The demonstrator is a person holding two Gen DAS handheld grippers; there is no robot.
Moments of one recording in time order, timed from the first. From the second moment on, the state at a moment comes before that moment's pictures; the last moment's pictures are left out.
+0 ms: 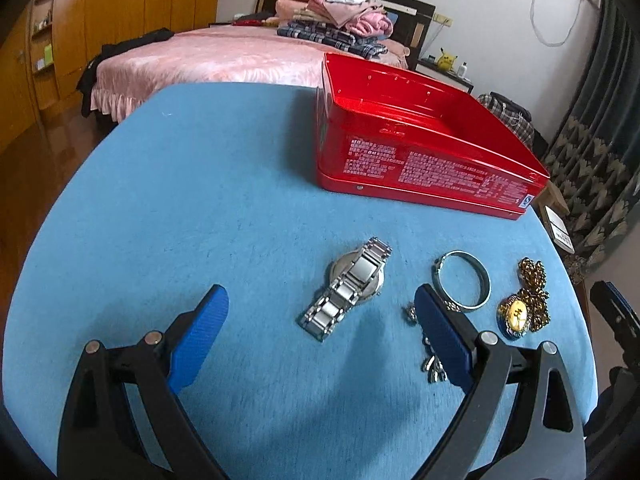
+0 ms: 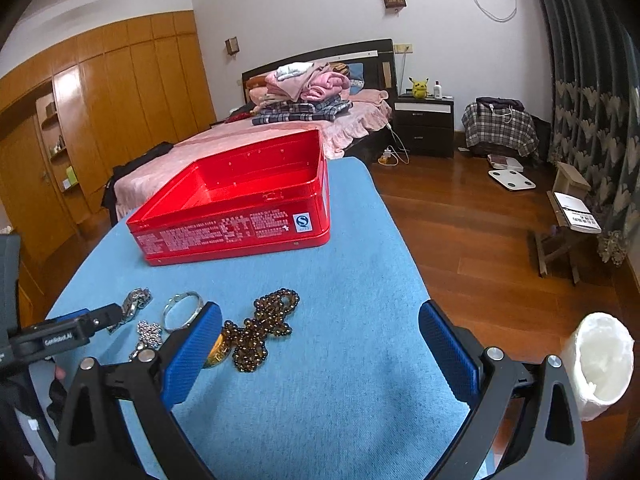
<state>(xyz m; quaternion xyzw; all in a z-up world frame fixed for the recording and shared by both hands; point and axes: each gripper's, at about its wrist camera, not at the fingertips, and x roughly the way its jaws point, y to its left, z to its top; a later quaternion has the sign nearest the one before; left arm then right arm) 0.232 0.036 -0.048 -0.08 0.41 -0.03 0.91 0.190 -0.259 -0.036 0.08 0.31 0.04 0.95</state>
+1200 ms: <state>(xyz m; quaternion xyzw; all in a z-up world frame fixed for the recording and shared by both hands) 0.228 0.024 -0.048 -0.07 0.42 0.04 0.90 0.220 -0.237 -0.051 0.06 0.37 0.08 0.92</state>
